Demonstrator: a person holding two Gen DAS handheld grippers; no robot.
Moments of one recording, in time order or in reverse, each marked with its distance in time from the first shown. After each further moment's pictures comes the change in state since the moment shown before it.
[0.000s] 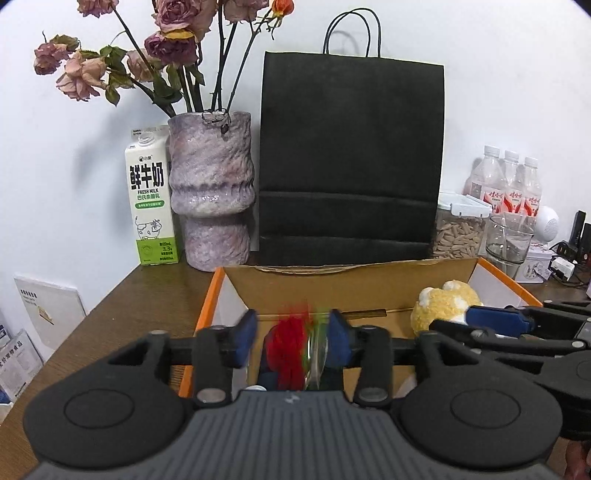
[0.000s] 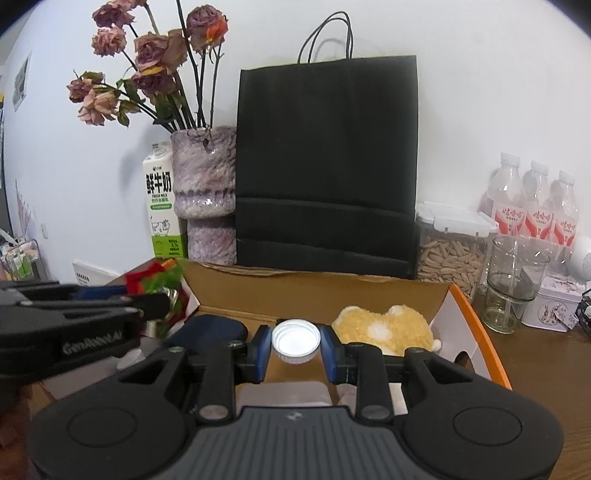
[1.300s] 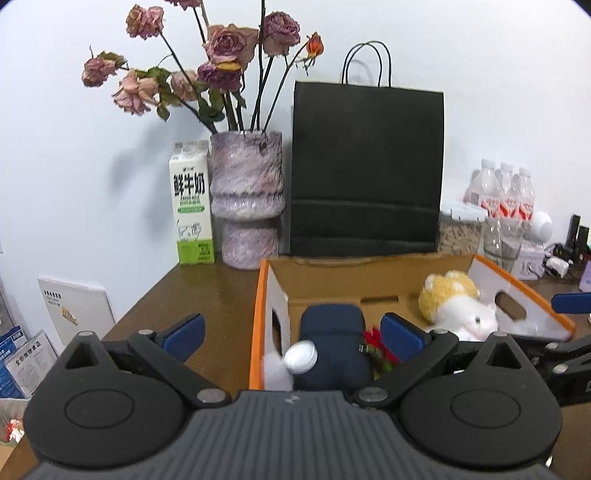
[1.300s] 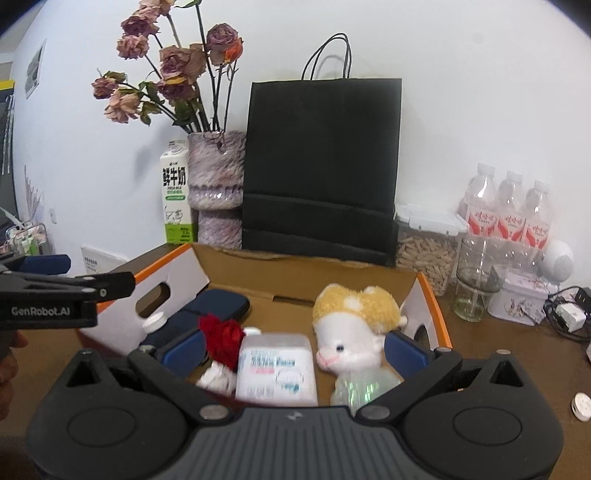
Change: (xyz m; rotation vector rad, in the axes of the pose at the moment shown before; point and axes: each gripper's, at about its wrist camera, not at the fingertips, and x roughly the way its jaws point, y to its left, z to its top) left arm -0.070 0.030 -0.028 -0.003 -0.039 0.025; right arm -0.078 -0.007 -0.022 -0.042 0.013 -0.001
